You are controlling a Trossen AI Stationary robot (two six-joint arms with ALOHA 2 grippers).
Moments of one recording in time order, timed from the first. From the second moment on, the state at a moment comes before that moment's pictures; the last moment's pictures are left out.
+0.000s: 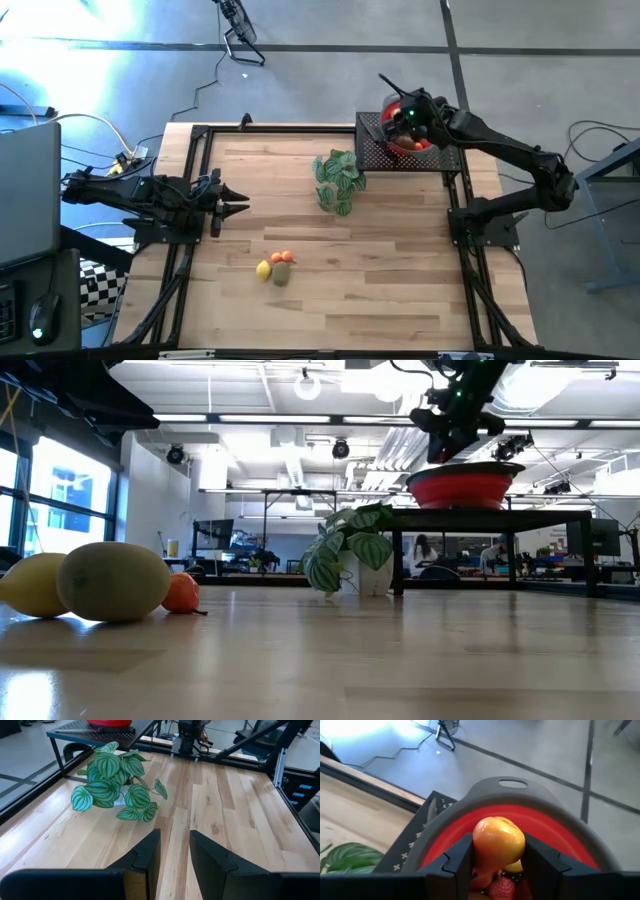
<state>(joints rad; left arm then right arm) -0.17 0.35 0.48 -0.42 -0.30 -0.23 -0.58 1.28 1.22 -0.70 0.52 0.34</state>
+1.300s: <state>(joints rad) -0.17 0.35 0.48 -0.42 -0.30 -0.24 -0.40 1.28 1.22 -0.58 0.28 0.24</state>
